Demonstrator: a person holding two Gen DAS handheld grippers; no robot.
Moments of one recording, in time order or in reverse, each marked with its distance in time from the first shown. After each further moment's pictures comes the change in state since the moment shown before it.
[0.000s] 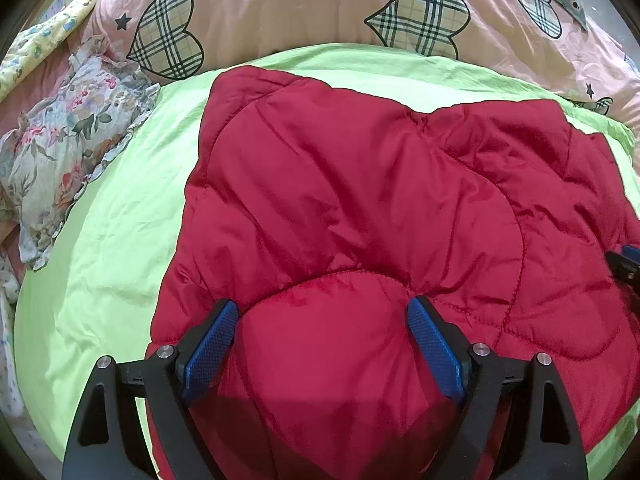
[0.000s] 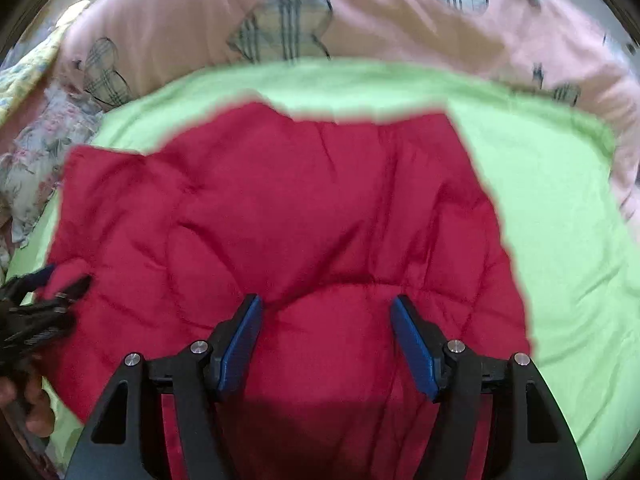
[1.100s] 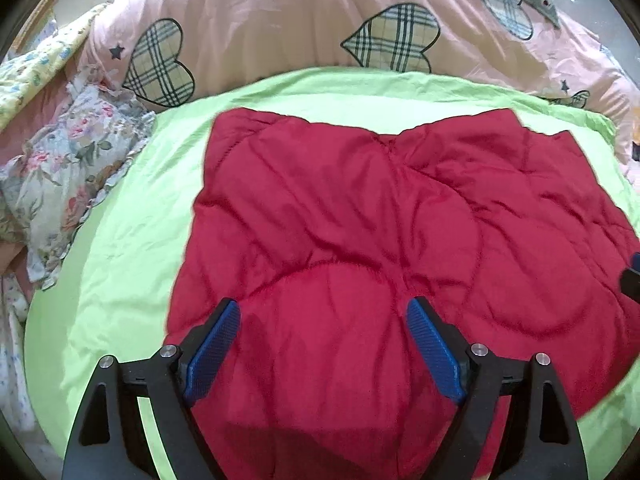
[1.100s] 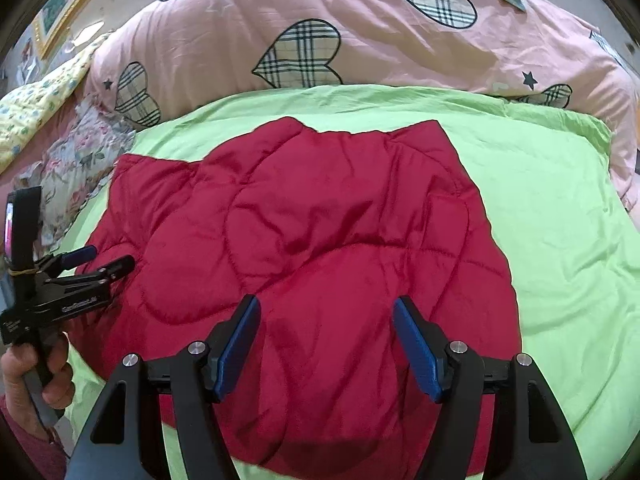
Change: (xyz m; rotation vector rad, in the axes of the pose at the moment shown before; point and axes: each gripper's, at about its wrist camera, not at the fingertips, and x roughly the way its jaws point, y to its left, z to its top) left arm -0.042 -0.007 -0.016 0.054 -0.071 -0.020; right arm -0.069 0.009 -0.031 -0.028 -0.087 0.057
